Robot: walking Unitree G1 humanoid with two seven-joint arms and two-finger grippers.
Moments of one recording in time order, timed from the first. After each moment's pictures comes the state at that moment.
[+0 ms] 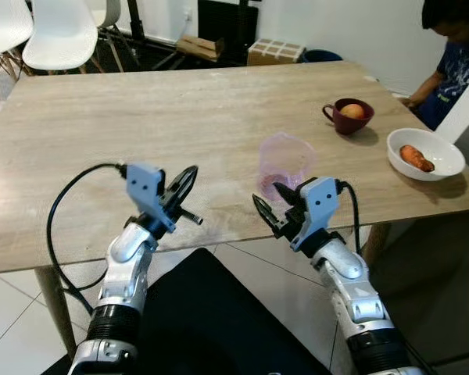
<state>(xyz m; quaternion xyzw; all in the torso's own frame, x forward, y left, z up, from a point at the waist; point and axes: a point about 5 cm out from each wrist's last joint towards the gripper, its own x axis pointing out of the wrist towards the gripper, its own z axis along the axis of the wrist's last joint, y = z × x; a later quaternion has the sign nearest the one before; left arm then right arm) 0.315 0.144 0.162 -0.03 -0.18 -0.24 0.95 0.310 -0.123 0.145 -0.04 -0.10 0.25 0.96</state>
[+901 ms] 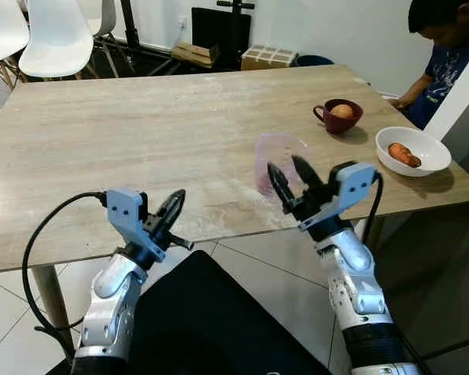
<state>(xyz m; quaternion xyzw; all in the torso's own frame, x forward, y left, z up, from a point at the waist) 0.278 0.147 0.139 -0.09 -0.10 -0.24 0.96 0.310 -0.132 0.185 0.07 -0.22 0.22 0.95</state>
